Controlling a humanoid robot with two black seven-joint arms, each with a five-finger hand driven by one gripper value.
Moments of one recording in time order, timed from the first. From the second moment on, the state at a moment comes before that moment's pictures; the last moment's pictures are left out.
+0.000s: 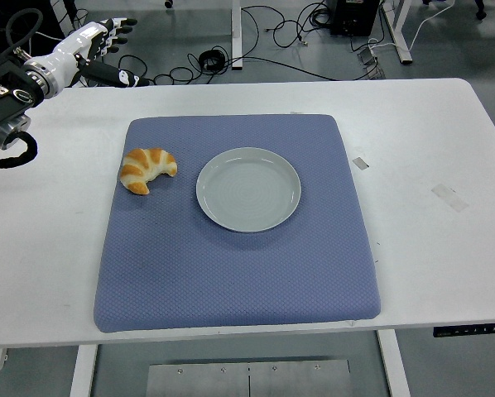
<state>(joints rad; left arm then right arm) -1.33 0.35 0.31 -0.53 0.19 -0.03 -0.35 -0.11 0.00 0.08 0.14 -0.10 -0.14 0.25</state>
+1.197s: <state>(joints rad) -1.43 0.36 0.37 -0.58 0.31 -0.31 -0.06 -0.11 0.00 0.08 0.14 -0.10 -0.14 0.25</state>
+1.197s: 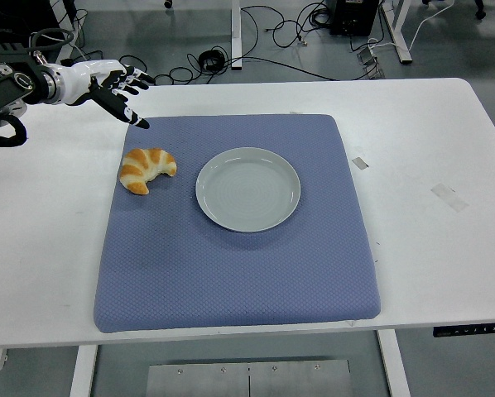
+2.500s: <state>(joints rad) -1.35 0.44 0.36 -0.78 0.49 -0.23 -0.08 -0.11 0.00 0.08 0.14 -0.10 -0.14 0.25</state>
